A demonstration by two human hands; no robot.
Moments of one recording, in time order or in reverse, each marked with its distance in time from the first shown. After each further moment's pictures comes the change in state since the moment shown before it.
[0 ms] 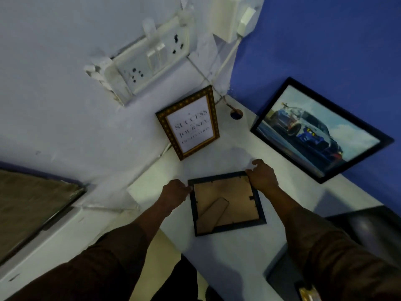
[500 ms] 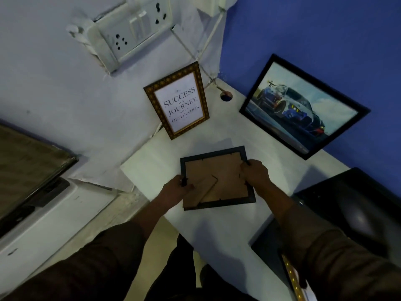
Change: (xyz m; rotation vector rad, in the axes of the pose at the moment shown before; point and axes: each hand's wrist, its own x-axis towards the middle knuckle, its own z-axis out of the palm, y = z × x) left_hand -0.065 -0.037 0.050 0.015 -0.122 0.100; right_hand -0.063 0.050 0.009 0.226 -0.020 0.056
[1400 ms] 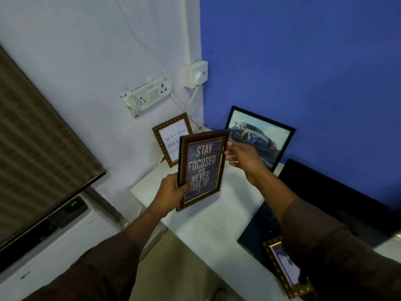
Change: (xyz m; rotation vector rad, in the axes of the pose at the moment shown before) left_hand -0.179 0.045 0.016 -0.011 0.264 0.647; right_hand -0.182 -0.049 -0.097 0.539 -0.018 -0.416
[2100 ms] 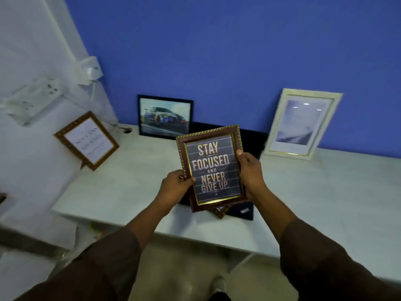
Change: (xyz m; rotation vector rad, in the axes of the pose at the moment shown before) left_hand -0.137 0.070 0.156 0.063 -0.445 0.079; right_hand -0.264 0.111 -0.151 0.103 0.638 -0.003
